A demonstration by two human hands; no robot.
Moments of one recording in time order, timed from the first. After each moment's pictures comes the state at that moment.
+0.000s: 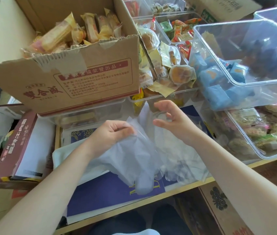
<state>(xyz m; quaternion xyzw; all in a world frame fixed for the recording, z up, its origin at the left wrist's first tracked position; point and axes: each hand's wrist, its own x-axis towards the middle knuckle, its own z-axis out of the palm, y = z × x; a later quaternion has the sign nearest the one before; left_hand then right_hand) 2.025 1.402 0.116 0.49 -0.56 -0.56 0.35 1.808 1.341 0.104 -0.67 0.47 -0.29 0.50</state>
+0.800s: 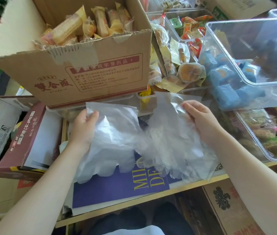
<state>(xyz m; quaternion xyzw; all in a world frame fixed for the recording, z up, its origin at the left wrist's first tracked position) 2.087 1.401 0.071 0.71 -0.36 -0.36 0.49 1.784 1.332 0.097 -0.44 0.54 -0.42 0.58</state>
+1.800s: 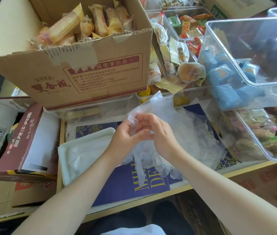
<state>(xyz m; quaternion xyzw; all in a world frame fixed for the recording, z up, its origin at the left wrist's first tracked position) 1.998 1.413 0.088 0.44 -0.48 -0.57 0.50 1.880 1.392 0.107 -0.58 0.45 -0.37 0.57</state>
